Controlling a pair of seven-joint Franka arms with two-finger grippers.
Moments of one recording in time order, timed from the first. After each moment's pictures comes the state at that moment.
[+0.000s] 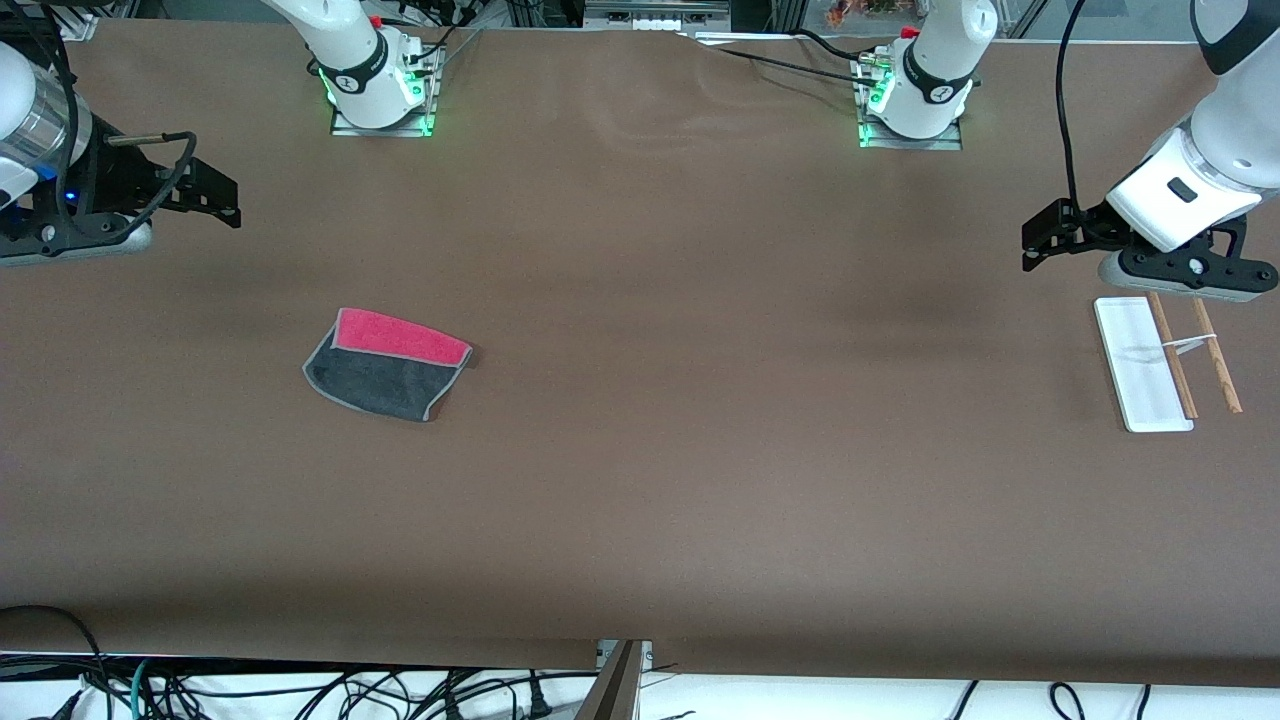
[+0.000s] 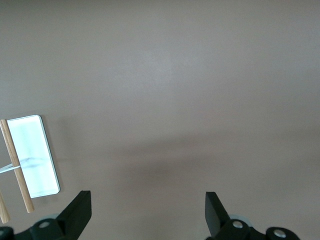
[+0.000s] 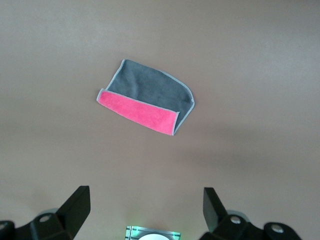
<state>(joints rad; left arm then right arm) 0.00 0.00 -0.09 -1.69 0.00 1.67 0.04 0.18 0.04 -0.07 -1.54 0.00 1.47 -0.03</state>
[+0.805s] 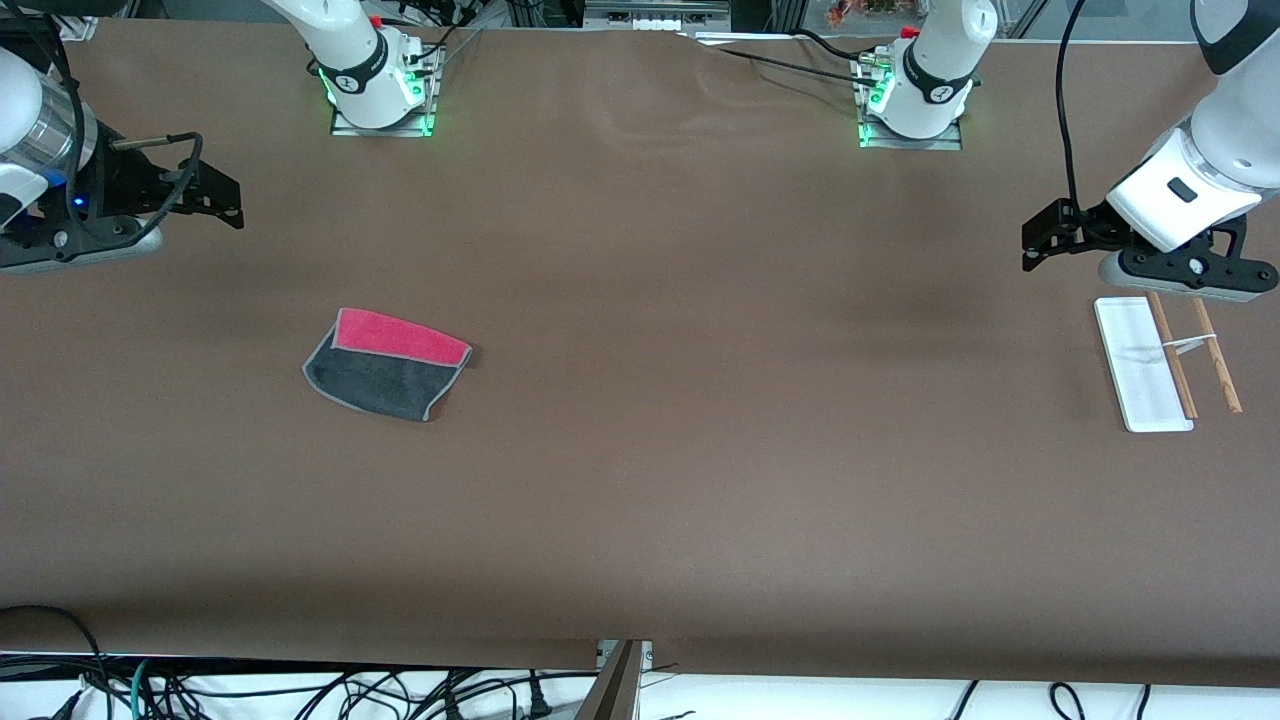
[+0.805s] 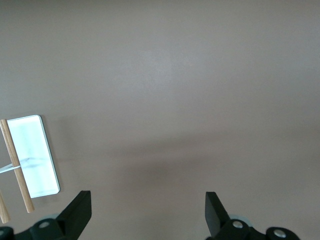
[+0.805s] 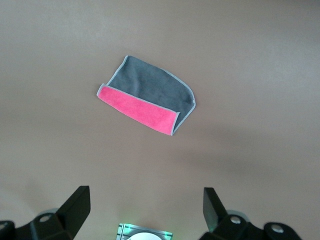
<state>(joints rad) 0.00 0.00 -0.09 -1.69 0.00 1.67 0.04 0.18 0.05 -0.07 -1.54 -0.01 1.47 -0.10</state>
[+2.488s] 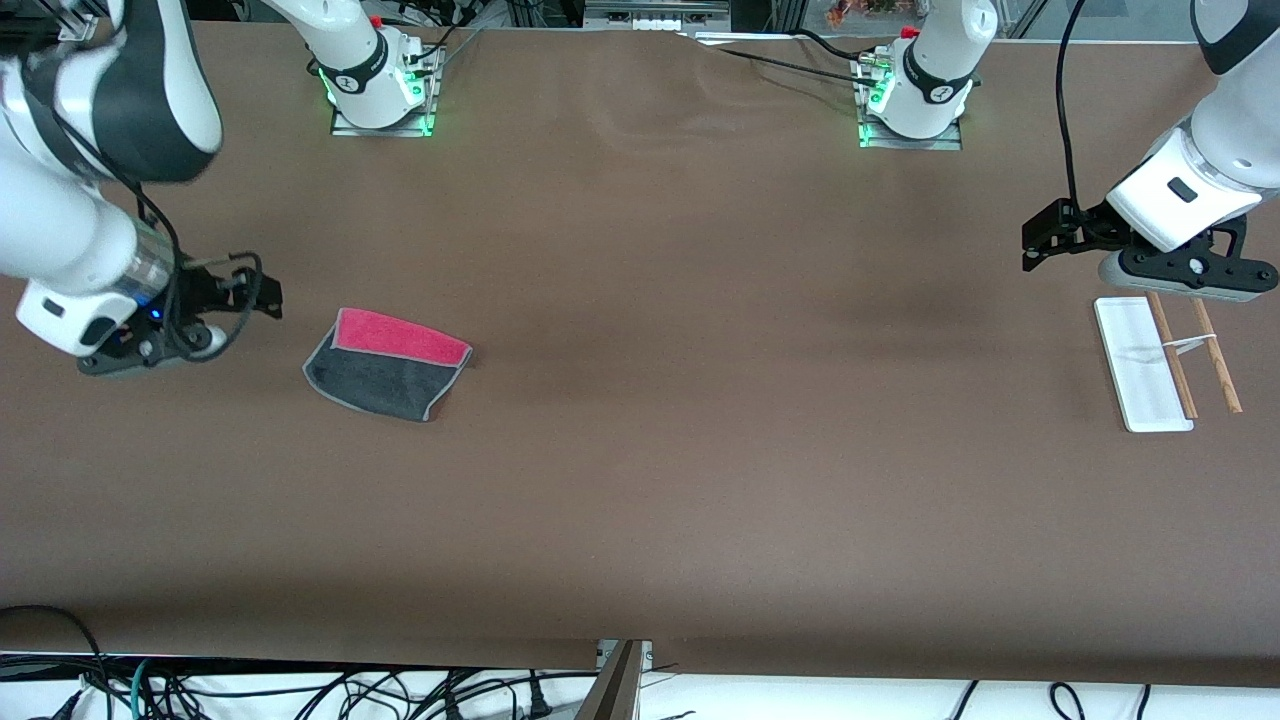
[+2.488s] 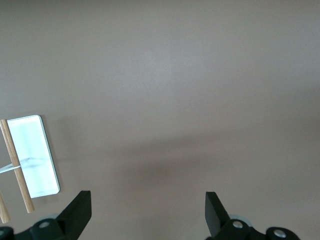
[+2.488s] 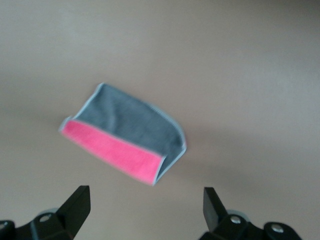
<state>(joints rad) 0.00 0.00 -0.09 -1.69 0.00 1.67 0.04 0.14 0.20 -0.10 -1.78 -0.01 1.94 -0.23</state>
